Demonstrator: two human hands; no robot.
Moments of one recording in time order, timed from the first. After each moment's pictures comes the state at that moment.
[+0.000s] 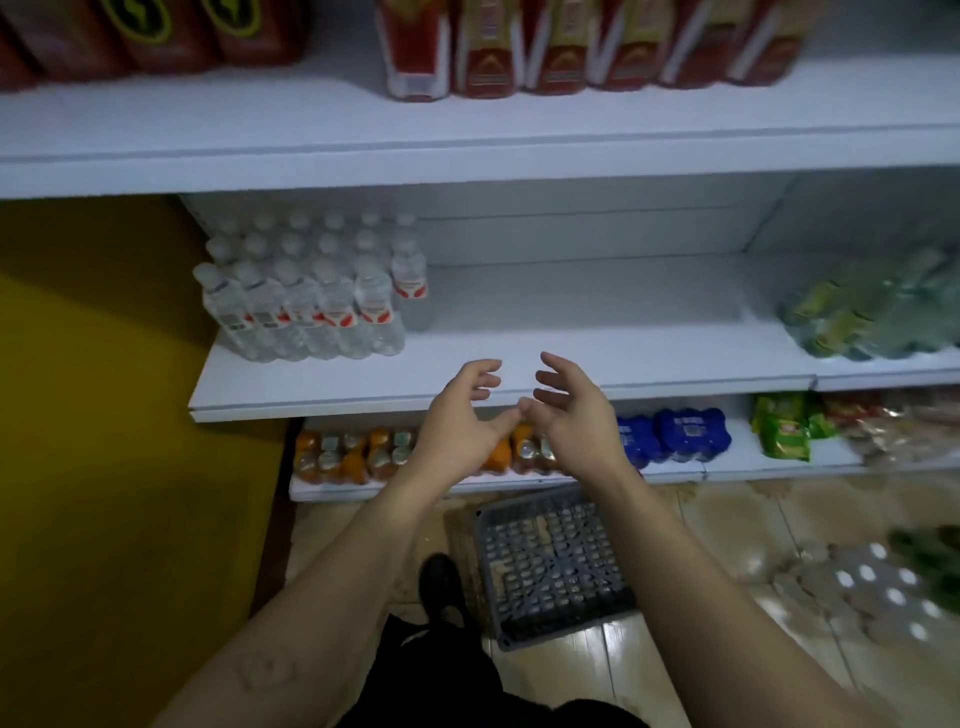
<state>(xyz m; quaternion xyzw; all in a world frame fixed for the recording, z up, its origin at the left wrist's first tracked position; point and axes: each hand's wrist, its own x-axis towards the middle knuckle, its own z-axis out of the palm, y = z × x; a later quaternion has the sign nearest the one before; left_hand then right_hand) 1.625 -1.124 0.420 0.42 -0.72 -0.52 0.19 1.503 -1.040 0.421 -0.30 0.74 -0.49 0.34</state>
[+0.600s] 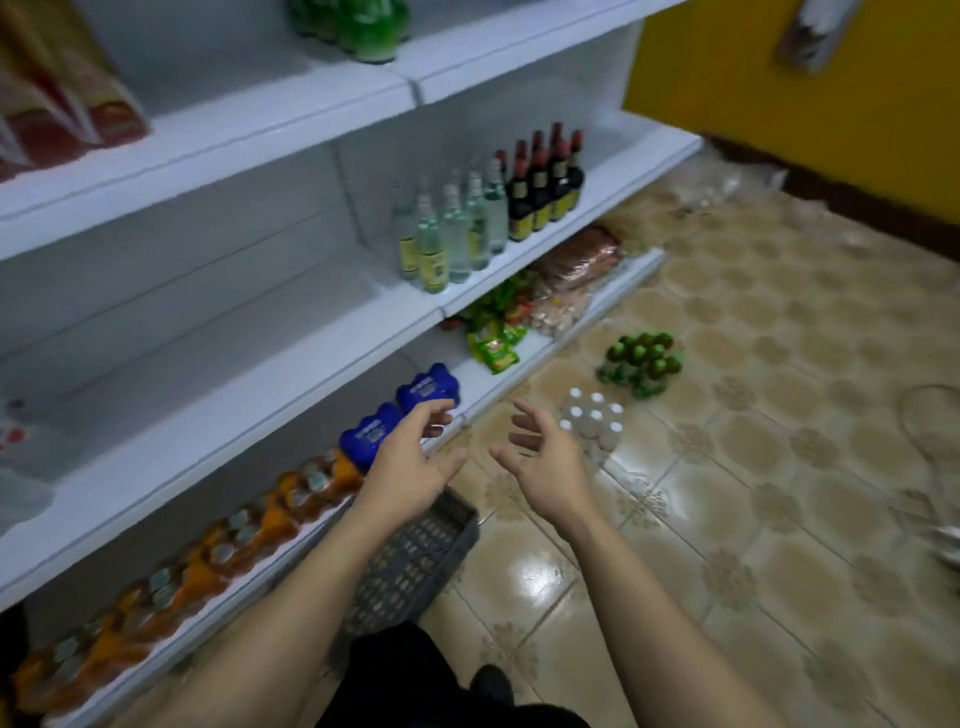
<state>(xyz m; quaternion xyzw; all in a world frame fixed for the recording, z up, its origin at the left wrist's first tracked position) 1.455 -0.807 0.437 0.15 -0.85 -0.51 0.01 1.405 -0.643 0.434 -0.02 0.79 -0.58 0.19</state>
